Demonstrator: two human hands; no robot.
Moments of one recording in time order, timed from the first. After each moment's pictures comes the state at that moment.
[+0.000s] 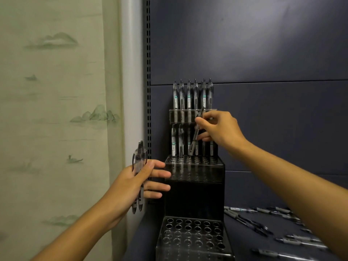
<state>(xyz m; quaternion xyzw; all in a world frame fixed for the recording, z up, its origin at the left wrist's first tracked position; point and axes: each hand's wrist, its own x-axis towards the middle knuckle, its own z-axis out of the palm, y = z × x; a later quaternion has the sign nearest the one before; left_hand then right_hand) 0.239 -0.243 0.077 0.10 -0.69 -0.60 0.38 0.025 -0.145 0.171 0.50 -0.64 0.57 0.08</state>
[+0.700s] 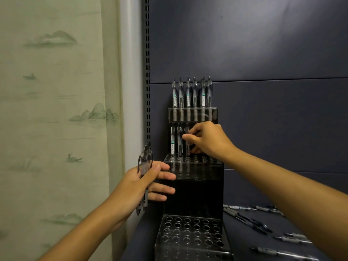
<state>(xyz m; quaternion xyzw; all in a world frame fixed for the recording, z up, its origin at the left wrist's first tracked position) 0.233 -0.235 0.073 0.09 -0.71 -0.60 0.36 0.028 -0.165 0.150 0.55 -0.71 0.43 0.11</state>
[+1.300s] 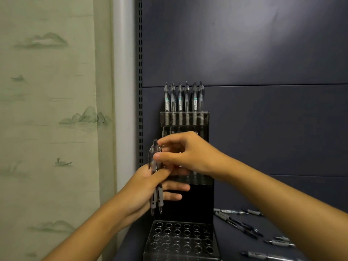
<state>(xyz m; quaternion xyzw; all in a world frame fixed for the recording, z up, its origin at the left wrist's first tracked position) 0.202 -0.216 0.088 0.01 -0.66 -0.69 0.30 0.075 -0.129 0.151 0.67 -0.61 0.43 -0.05</state>
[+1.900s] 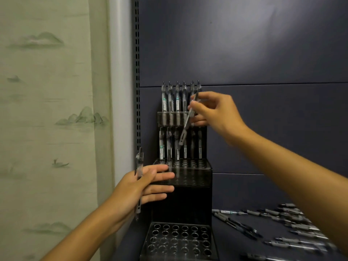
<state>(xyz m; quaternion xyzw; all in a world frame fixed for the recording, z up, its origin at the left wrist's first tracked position) 0.207 -0.238 0.072 0.08 -0.68 -0.65 0.34 0.020 -0.127 0.202 0.53 -0.56 0.63 0.07</state>
